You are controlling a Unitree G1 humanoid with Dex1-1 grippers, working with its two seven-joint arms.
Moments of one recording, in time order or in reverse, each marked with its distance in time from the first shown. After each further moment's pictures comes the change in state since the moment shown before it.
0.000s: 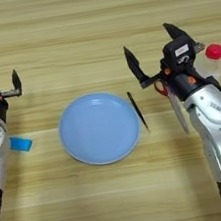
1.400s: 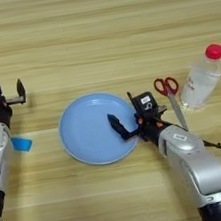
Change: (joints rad) left arm -0.006 -0.002 0.000 0.116 -0.003 -0.003 -0.004; right arm 0.099 0.091 0.149 0.157 0.012 0.344 0.004
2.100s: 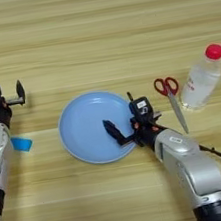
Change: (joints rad) left arm -0.011 -0.002 0.014 0.016 -0.004 0.001 0.002; right arm -0.001 0.033 0.006 0.026 0.013 0.030 0.042
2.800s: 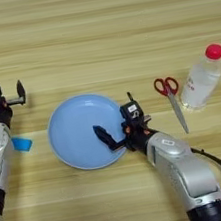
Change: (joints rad) left arm -0.001 -0.003 0.000 0.000 0.001 0.000 0.001; right arm 0.000 0.031 0.034 -0.005 0.015 0.000 0.027
